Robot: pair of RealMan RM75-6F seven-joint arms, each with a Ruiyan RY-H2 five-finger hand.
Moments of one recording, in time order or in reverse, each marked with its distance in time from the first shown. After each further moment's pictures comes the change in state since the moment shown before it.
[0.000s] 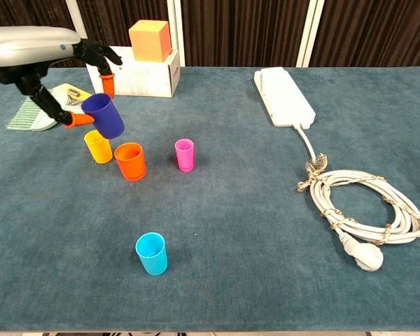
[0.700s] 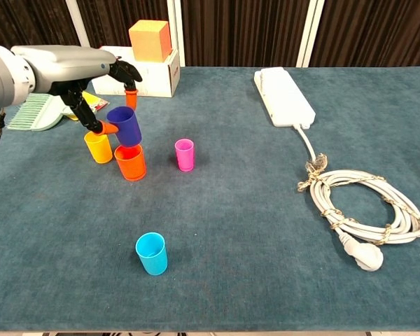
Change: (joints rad) left arm -0.131 -0.112 0.007 0.111 -0.217 -0.016 0.136; right arm 0.000 -0.006 0.014 0.027 0.033 -0.009 0.005
